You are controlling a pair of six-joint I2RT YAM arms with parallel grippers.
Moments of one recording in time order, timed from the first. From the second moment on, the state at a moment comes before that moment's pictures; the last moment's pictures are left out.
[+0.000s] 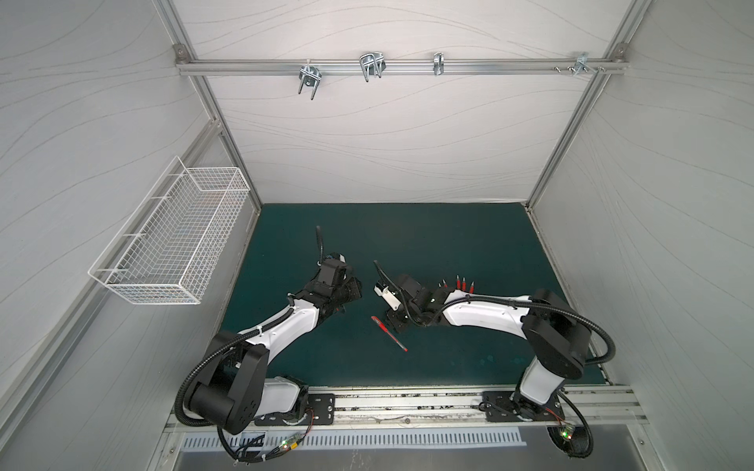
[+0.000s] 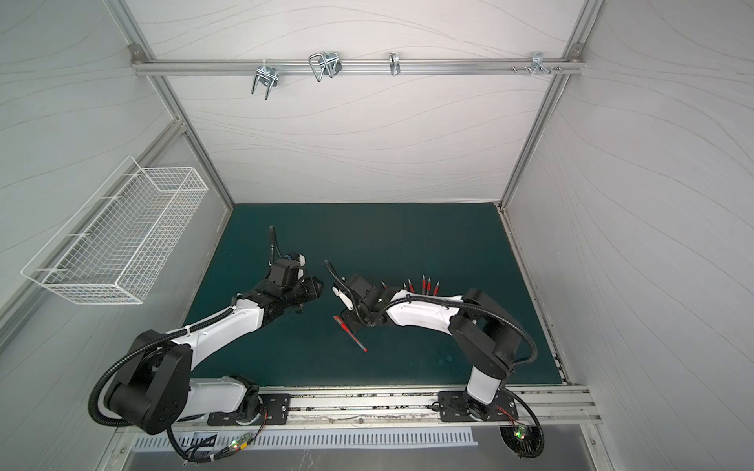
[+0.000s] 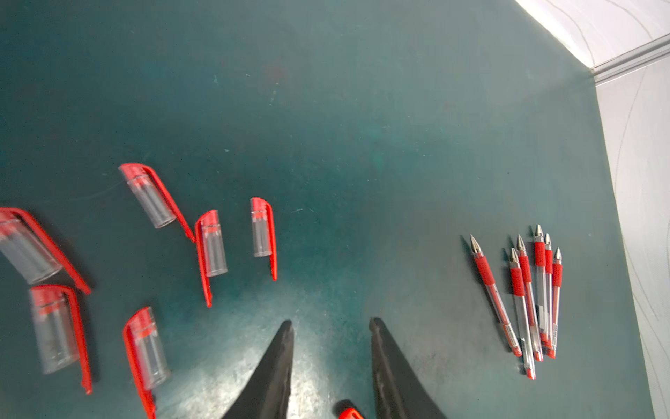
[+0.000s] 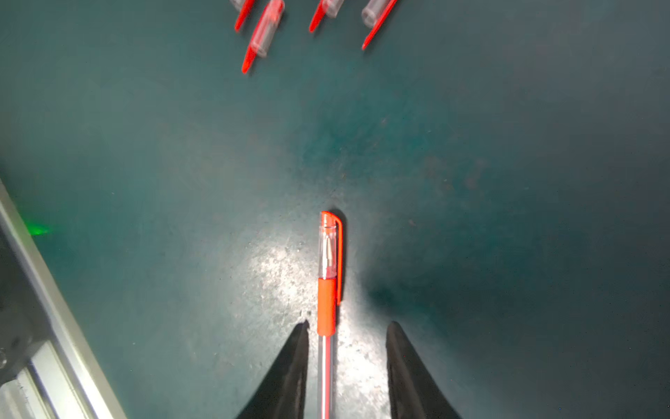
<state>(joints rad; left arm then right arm) -0.35 1.33 0.63 -0.11 0.09 -0.63 1.04 1.73 1.05 -0.30 -0.10 0.22</state>
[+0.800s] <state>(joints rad) -0.31 1.41 0.66 -0.14 0.18 -0.64 1.11 1.90 1.19 -0.49 -0.02 0.21</state>
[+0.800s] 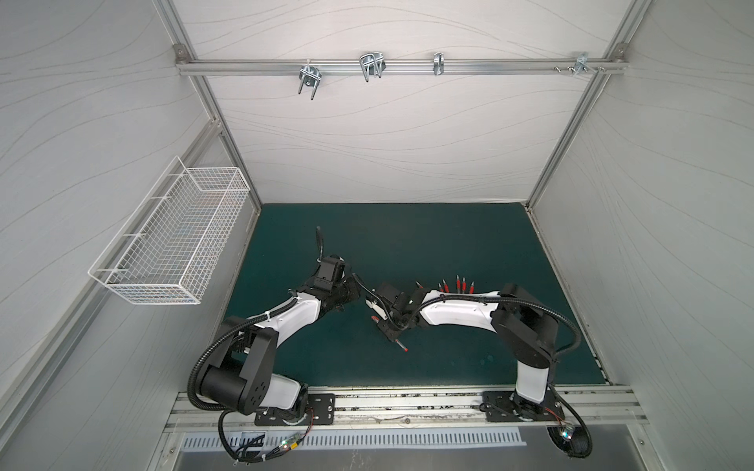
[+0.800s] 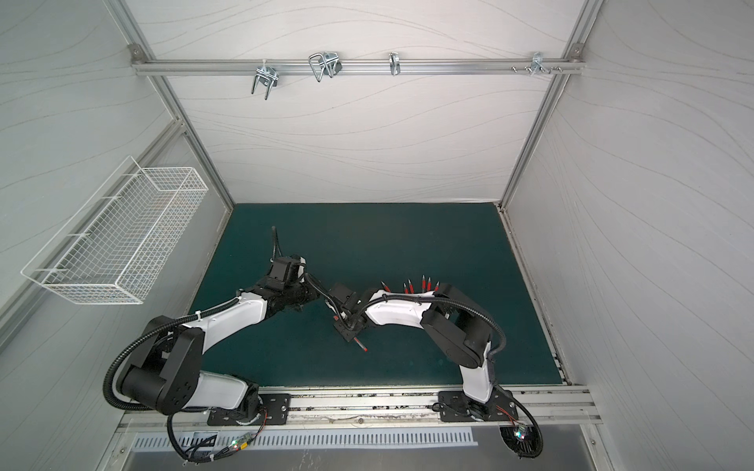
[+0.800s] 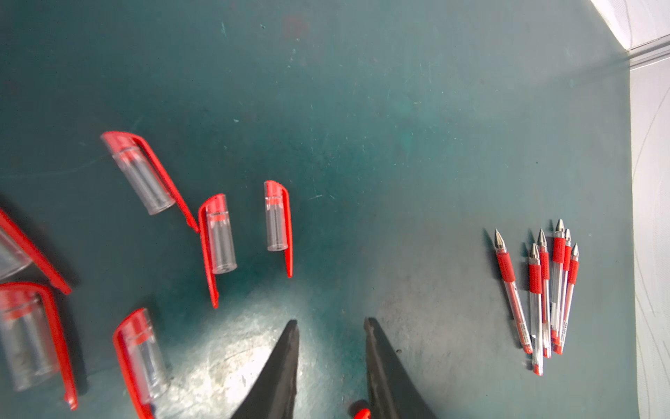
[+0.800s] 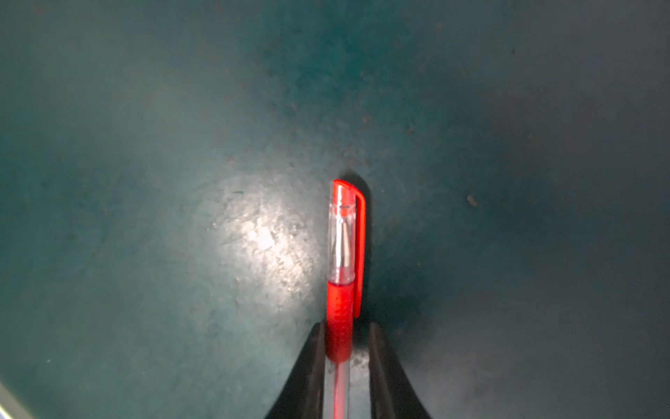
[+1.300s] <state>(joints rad) -0.30 1.37 0.63 -0.02 0.27 -0.66 1.05 1.81 1.11 -0.48 -0.02 0.22</state>
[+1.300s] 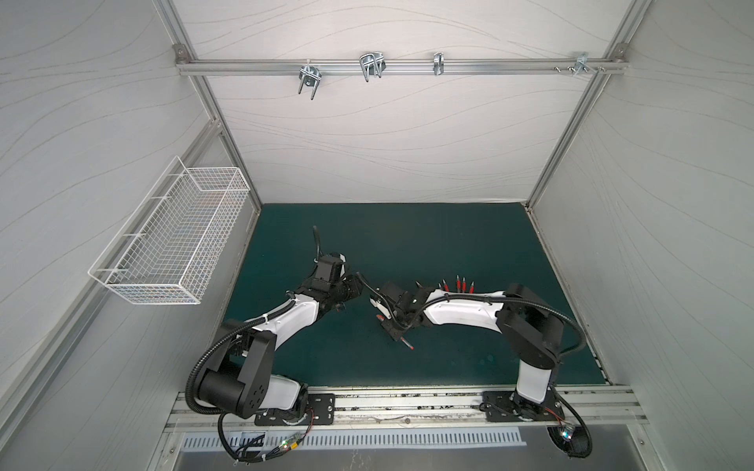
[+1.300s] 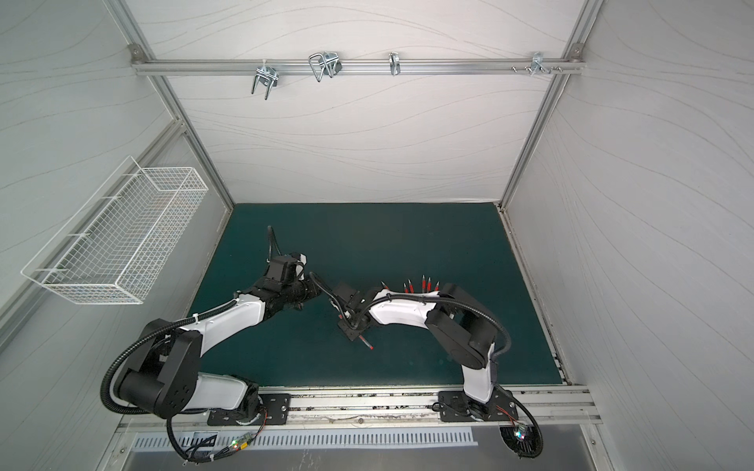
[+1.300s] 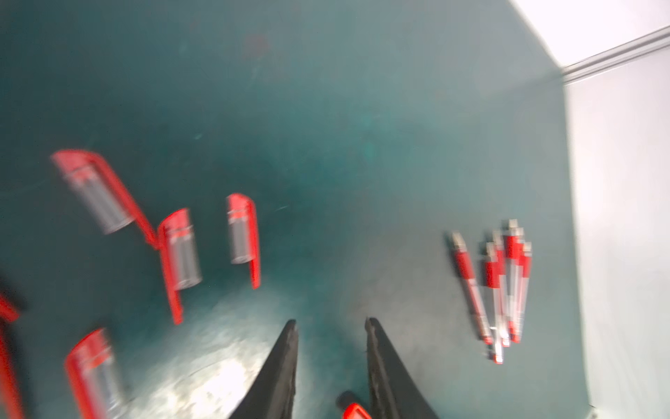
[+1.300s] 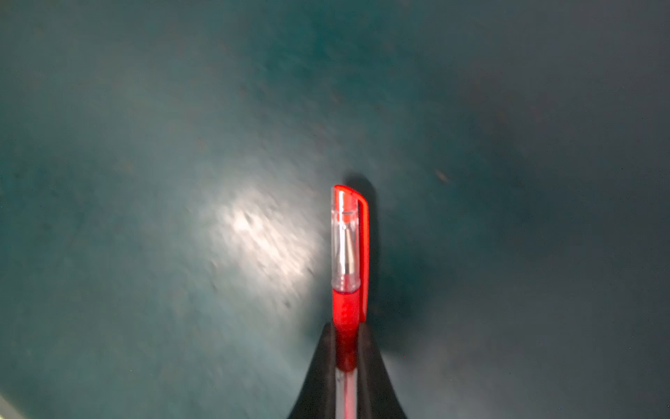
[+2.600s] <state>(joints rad) -0.51 1.15 0.45 0.55 0.58 -0.65 0.96 1.18 0.63 0.08 -0.08 0.23</state>
